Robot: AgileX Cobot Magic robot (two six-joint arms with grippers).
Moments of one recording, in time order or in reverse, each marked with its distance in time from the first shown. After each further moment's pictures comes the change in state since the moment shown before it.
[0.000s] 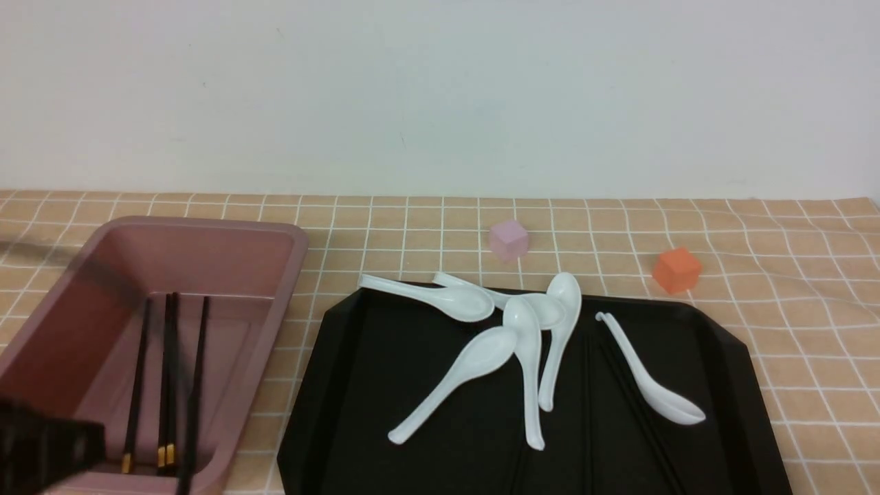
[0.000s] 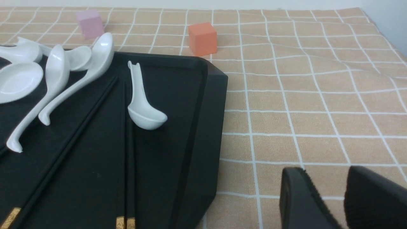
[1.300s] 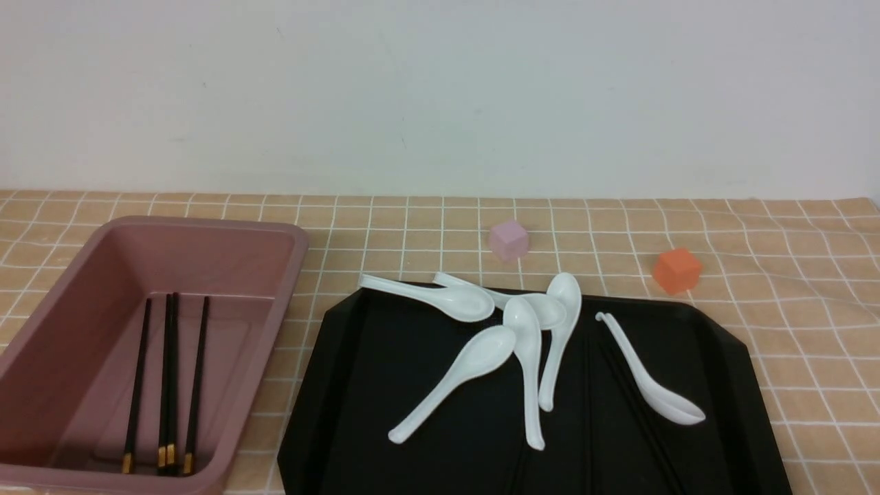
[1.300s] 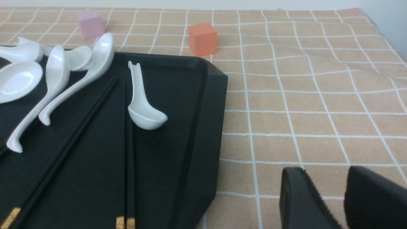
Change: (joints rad) right arm 0.000 0.000 0.000 0.000 0.000 0.000; left arm 0.005 -0.618 0.619 0.298 -0.455 -0.075
